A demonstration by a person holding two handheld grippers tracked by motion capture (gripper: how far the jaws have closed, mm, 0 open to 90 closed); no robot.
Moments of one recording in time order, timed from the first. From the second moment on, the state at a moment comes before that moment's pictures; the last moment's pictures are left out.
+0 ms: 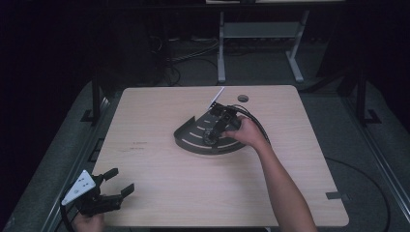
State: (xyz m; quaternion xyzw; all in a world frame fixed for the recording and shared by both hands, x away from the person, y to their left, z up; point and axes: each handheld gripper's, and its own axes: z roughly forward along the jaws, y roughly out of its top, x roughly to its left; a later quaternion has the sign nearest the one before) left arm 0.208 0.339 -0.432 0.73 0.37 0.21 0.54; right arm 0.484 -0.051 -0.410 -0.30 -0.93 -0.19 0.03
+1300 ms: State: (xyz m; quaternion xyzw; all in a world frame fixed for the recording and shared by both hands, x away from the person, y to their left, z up) left arm 0.208 0.336 -0.433 0.73 0.37 0.21 0.53; right arm 0.441 -0.099 -0.395 -0.29 -0.93 -0.21 0.02
